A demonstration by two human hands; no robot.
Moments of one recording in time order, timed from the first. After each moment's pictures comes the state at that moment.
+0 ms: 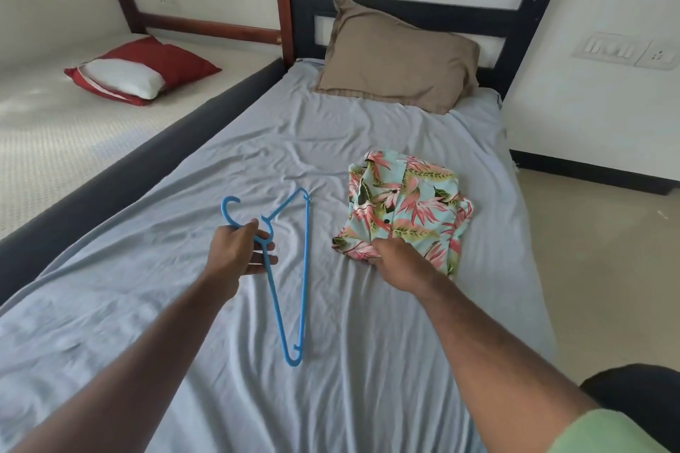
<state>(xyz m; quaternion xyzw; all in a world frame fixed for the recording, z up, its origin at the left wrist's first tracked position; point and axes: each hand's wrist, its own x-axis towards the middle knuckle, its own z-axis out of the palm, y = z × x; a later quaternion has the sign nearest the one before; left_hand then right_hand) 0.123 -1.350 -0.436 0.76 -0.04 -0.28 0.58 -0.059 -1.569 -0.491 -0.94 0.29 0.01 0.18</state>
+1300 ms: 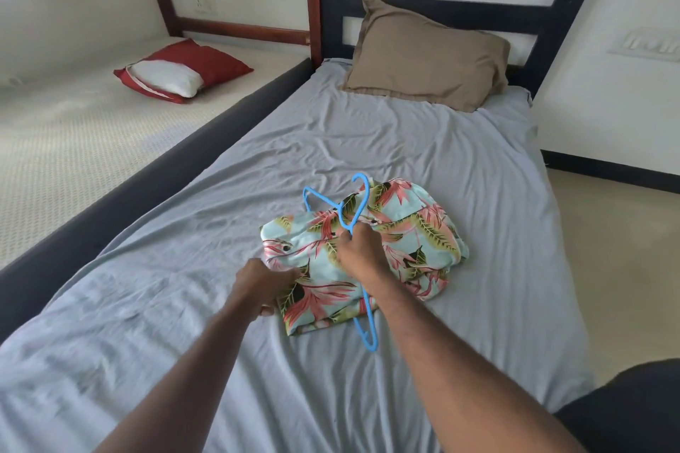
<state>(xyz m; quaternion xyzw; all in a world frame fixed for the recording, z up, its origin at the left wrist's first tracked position) 0.108 -1.295 -0.481 0.88 -0.05 -0.29 0.37 0.009 -1.448 -0.459 -0.79 0.38 -0.15 0.45</state>
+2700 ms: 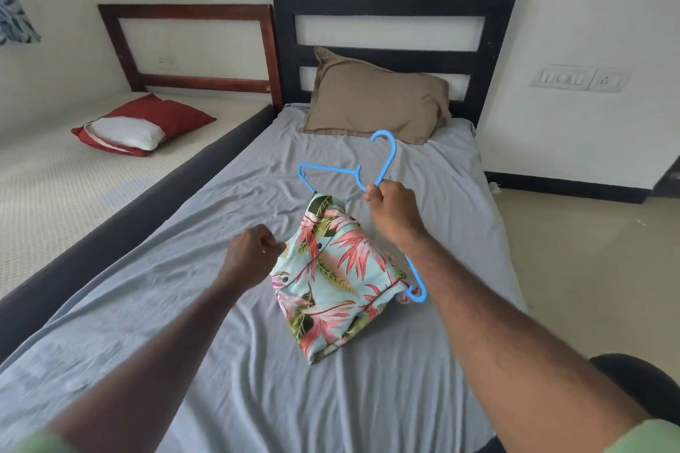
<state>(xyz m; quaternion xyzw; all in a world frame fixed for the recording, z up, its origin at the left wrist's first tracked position) 0.127 -1.374 -0.417 0.88 -0.33 -0.07 0.33 -0.046 -1.562 -0.356 -0.83 0.37 -0.29 0.30</state>
